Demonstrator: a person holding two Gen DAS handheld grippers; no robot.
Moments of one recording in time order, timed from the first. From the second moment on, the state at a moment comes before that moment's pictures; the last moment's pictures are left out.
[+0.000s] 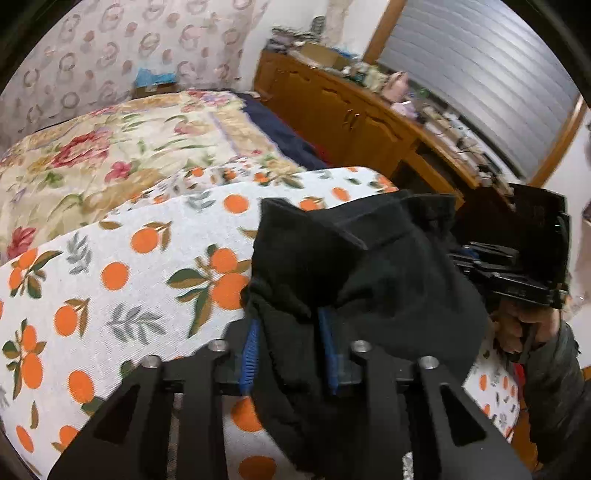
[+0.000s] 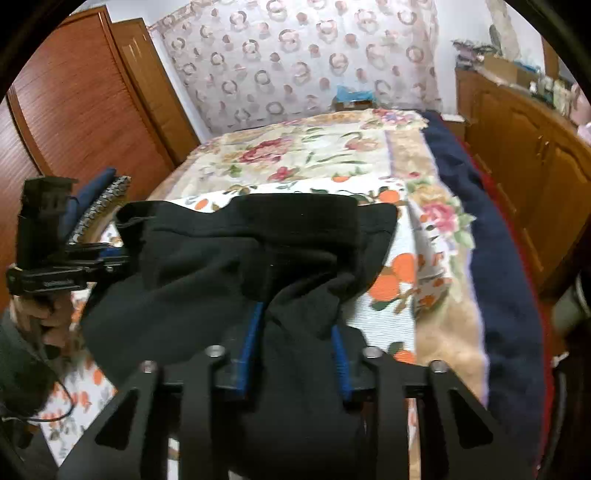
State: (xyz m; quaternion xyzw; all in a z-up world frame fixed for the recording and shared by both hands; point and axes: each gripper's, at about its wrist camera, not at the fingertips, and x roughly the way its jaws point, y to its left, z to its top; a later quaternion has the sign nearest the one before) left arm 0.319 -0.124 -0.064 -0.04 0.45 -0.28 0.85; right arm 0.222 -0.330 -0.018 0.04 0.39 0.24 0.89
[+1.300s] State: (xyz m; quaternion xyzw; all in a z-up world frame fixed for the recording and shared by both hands) left arm 0.170 0.162 0.057 -0.19 0.24 -0.05 0.95; right arm 0.302 -0.051 0.095 -0.15 0.15 0.45 0.87
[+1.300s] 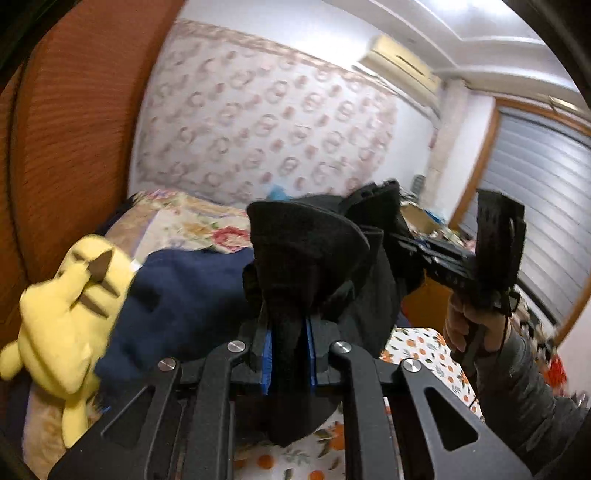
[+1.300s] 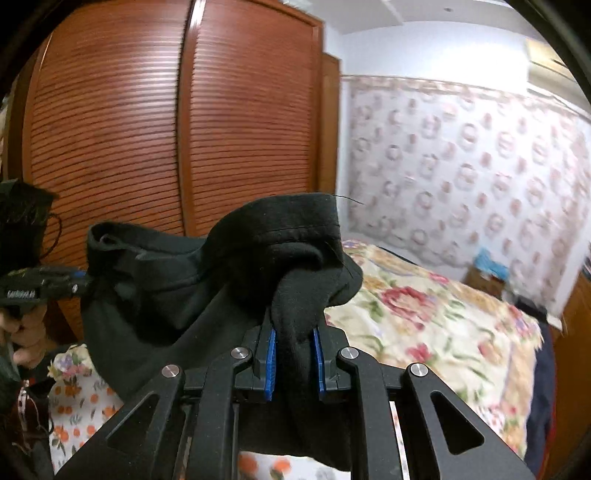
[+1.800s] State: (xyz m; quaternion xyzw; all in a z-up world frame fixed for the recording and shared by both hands) left arm 0.150 0.222 -0.025 -0.26 0.28 0.02 0.92; right arm 0.396 0.093 0.078 -0.23 0.21 0.48 0.82
